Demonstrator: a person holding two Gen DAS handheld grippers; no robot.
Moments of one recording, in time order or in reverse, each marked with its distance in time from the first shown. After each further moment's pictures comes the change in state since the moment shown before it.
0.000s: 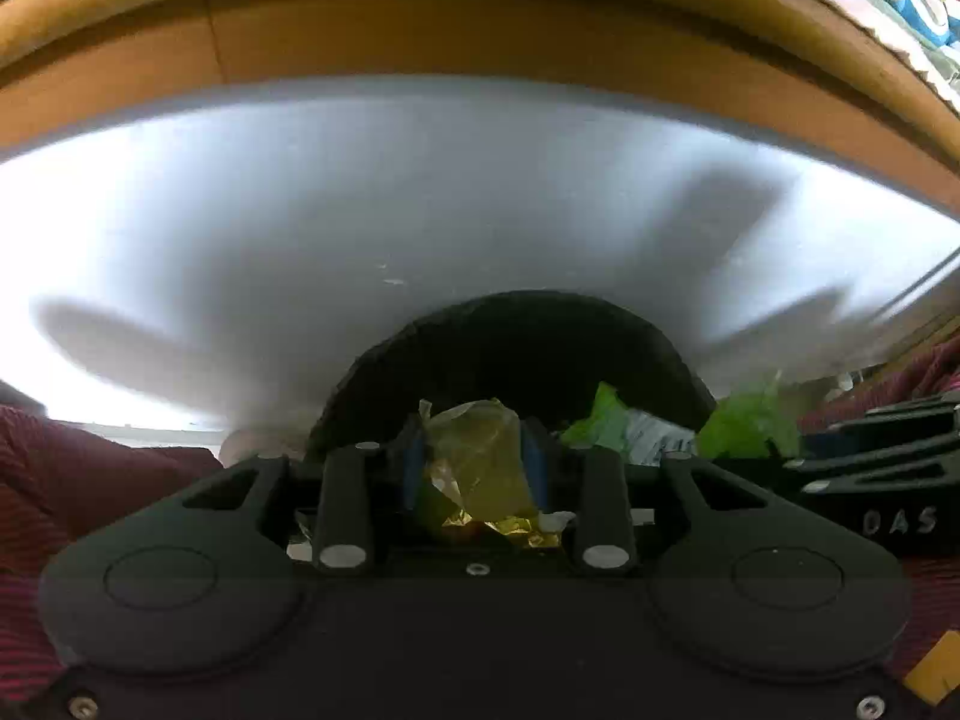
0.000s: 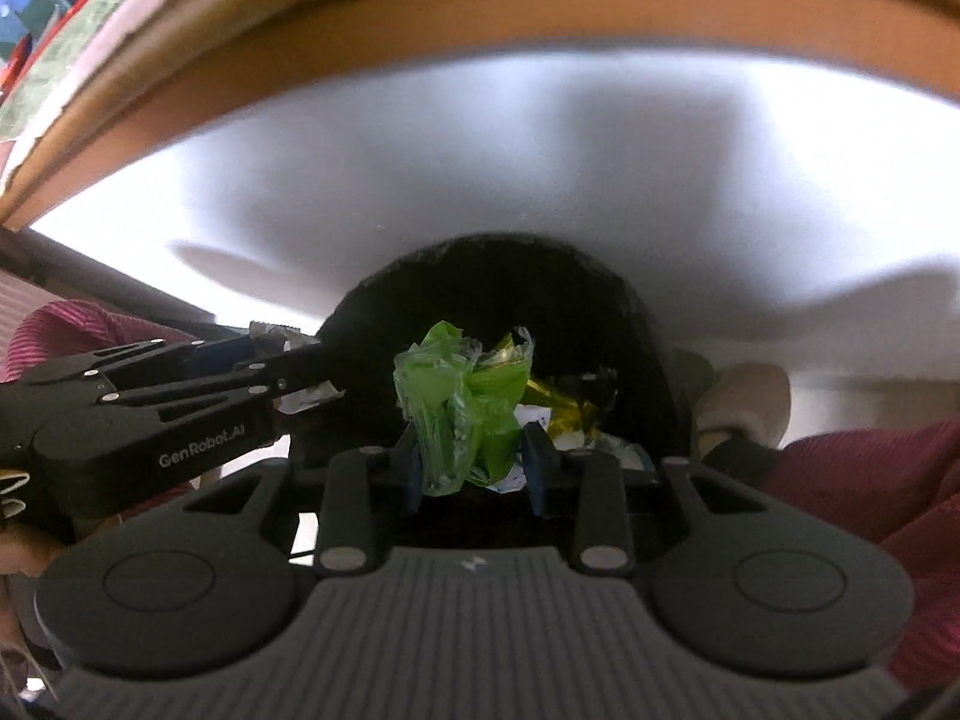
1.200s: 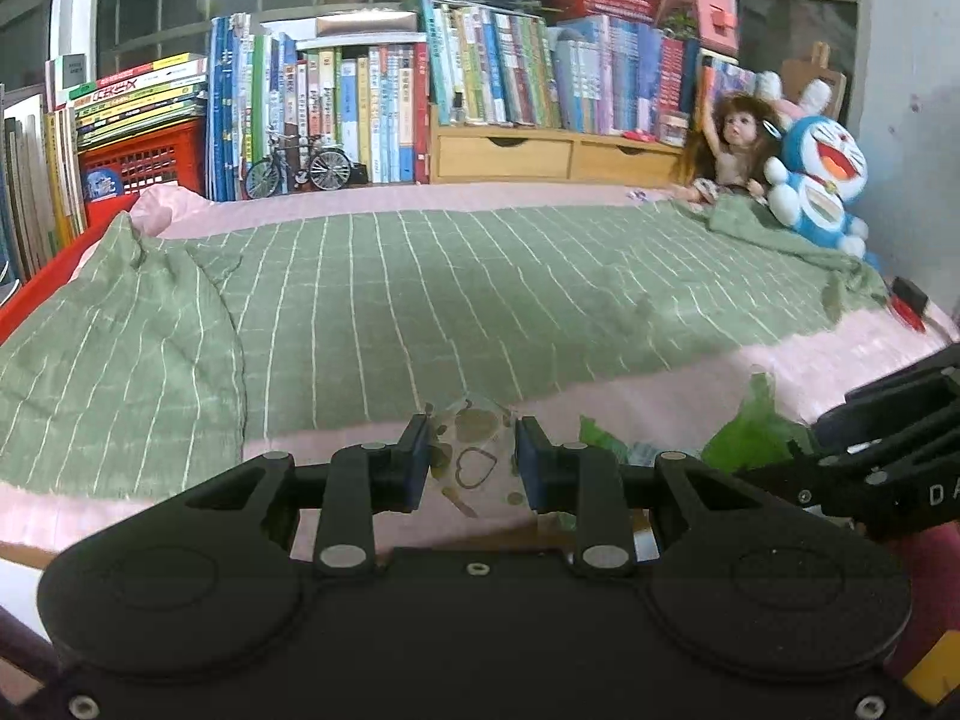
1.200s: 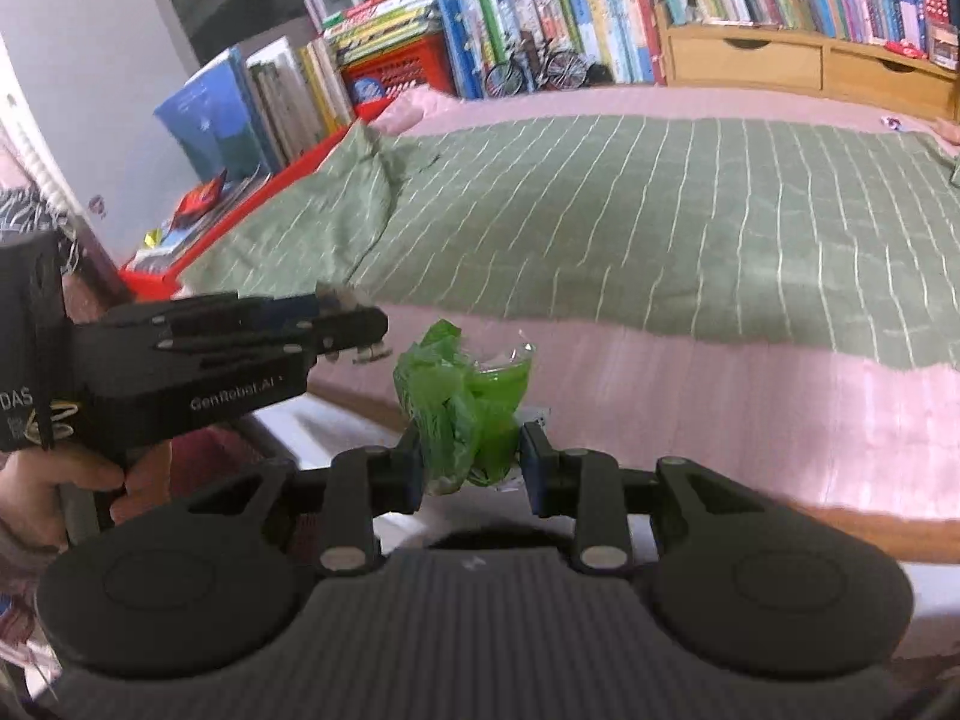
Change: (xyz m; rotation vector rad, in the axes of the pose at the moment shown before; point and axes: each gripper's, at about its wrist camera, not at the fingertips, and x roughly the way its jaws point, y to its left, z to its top) left arm -0.162 -0.013 0.085 0.166 -0.534 -0.034; right arm -0.163 0.032 0.057 -0.327 -0.402 0.136
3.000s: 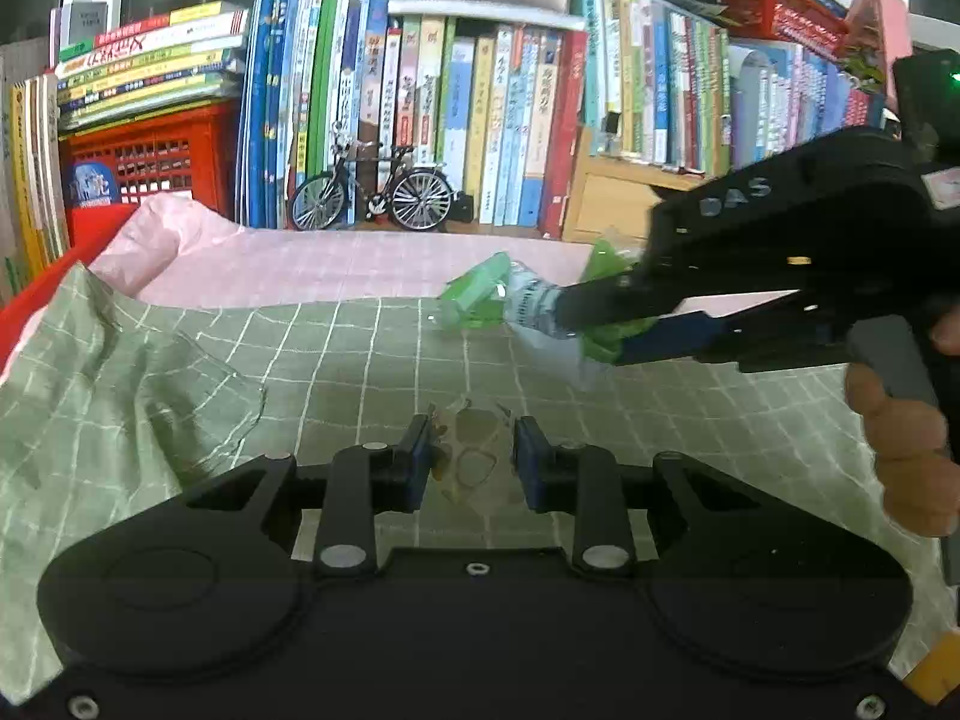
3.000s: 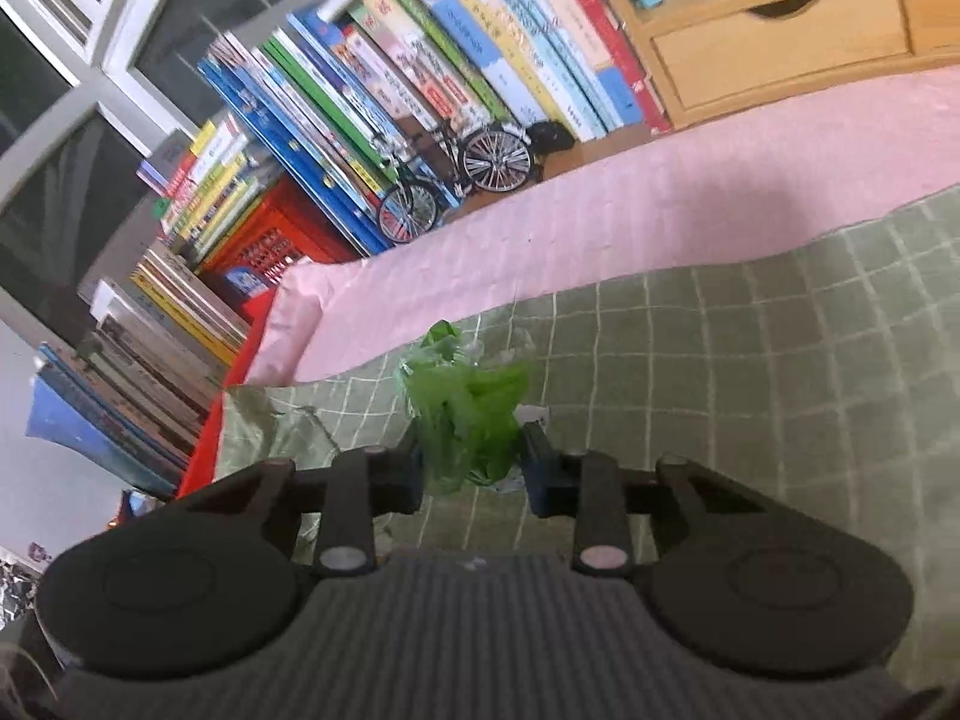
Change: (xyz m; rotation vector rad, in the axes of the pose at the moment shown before) left arm 0.216 0.112 0.143 -0.147 0.010 0.106; right arm 0.210 -0.096 0.249 0.384 -0.072 0.079
